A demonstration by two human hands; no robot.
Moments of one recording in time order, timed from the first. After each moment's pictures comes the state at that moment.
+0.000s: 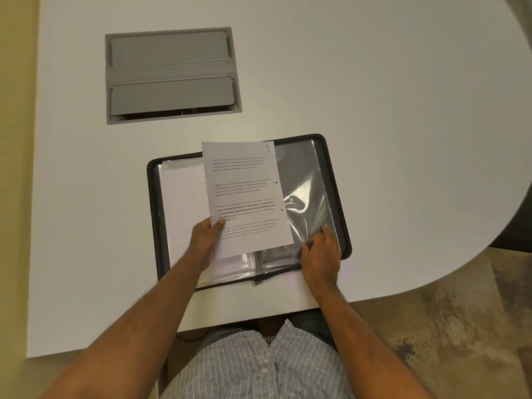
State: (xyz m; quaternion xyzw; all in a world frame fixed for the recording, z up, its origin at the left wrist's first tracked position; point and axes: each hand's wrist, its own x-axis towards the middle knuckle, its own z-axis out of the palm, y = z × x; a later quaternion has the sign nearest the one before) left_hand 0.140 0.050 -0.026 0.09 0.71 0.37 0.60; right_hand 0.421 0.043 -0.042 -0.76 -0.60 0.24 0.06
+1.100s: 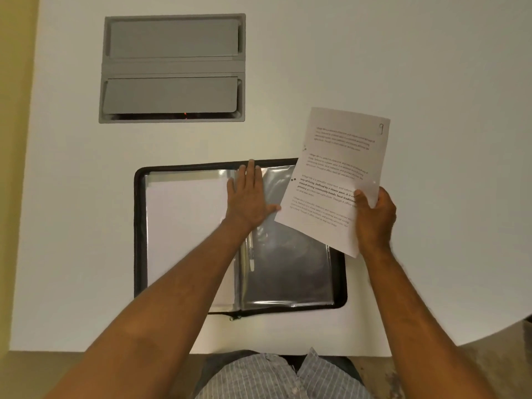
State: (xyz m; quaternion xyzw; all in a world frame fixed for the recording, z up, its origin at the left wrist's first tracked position) left_hand 0.223 0.238 -0.051 0.59 0.75 -0.09 0.27; right_hand 0.484 0.273 0.000 -0.73 -0.43 0.43 0.30
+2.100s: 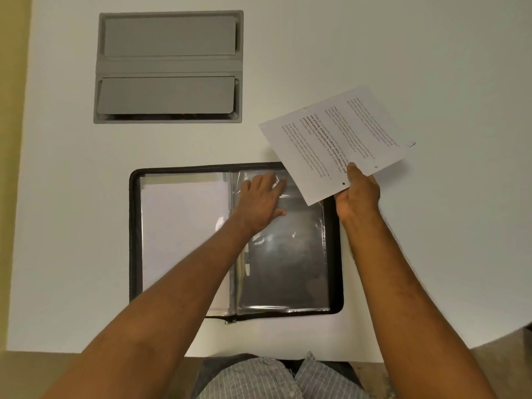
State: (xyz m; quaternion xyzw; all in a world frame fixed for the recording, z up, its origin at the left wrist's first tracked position) left_hand 0.238 0.250 -0.050 0.72 0.66 -0.07 0.21; right_hand 0.429 0.333 0.017 -0.64 -0.06 0.62 0.45
